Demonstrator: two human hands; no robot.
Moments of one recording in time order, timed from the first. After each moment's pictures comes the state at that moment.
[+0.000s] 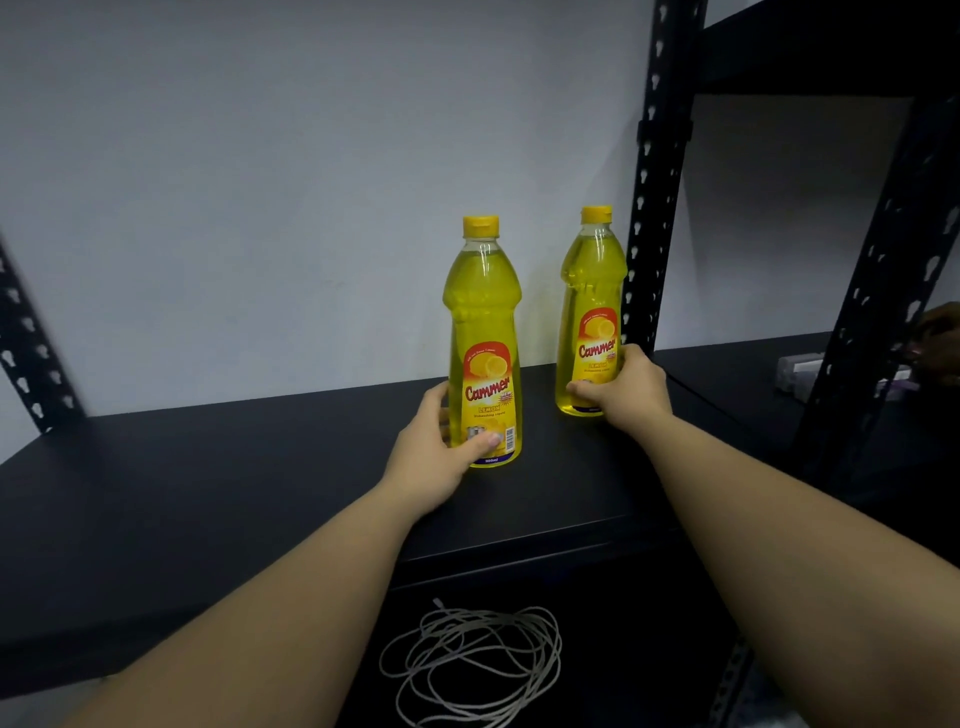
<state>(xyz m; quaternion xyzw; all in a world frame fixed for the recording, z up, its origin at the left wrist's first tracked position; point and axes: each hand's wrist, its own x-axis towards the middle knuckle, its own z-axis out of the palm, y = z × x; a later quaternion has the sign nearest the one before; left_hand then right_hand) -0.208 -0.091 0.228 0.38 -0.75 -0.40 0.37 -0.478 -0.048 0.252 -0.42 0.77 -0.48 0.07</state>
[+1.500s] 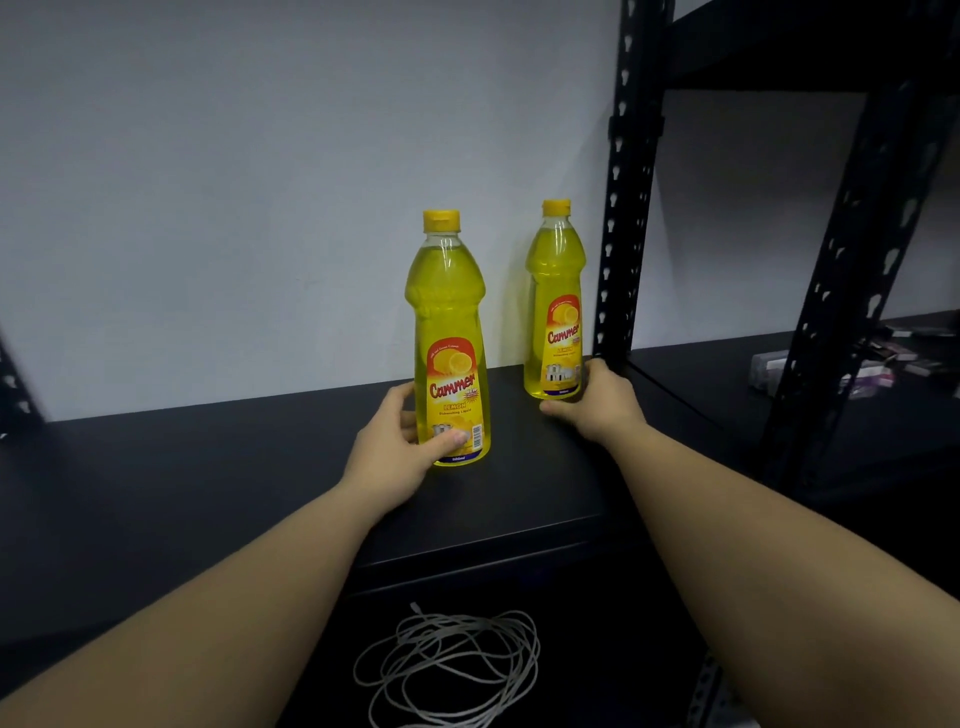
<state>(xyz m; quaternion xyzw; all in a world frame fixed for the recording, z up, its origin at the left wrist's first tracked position) -0.215 -0.095 0.226 0.40 -0.73 -0.40 0.39 -0.494 -0.047 0.236 -0.46 0.79 -0.40 0.11</state>
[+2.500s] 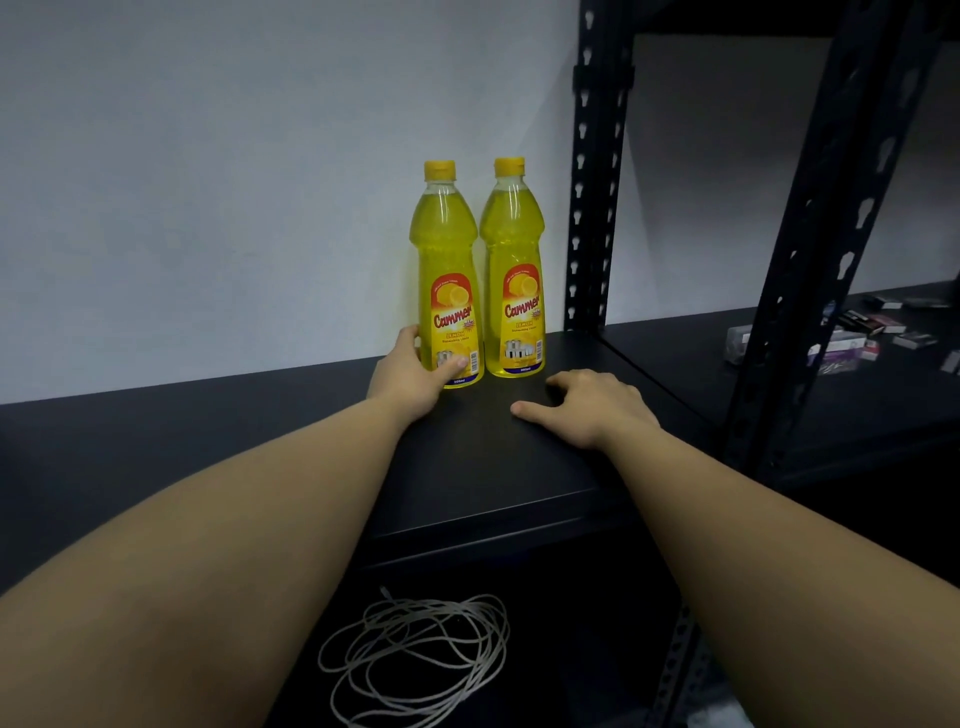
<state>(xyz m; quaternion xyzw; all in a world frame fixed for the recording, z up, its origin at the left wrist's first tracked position) -0.324 -0.165 0.226 0.47 -0.76 -0.28 0.36 -0.512 -0.003 0.238 -0.54 0.83 -0.15 0.05</state>
